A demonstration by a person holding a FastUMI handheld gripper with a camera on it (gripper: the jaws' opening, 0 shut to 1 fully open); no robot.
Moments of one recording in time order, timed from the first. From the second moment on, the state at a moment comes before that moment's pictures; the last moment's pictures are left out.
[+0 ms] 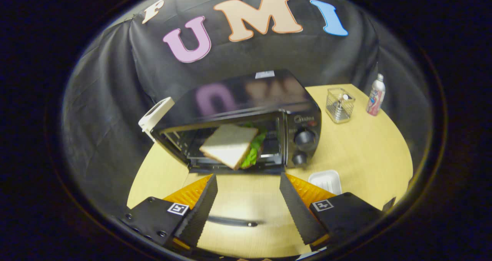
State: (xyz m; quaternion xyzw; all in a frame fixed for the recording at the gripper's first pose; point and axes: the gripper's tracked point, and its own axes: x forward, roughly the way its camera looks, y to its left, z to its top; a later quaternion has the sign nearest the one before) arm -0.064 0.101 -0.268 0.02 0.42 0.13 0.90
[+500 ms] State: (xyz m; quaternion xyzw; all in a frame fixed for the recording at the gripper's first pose) arm -0.154 0.085 -0.336 0.01 0.52 0.12 0.85
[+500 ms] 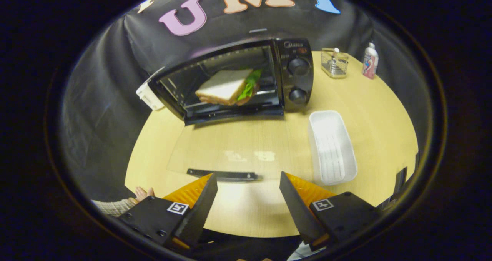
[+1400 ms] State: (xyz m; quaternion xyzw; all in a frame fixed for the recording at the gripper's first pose) arm -0.141 0.093 -0.338 0.02 0.52 0.10 0.85
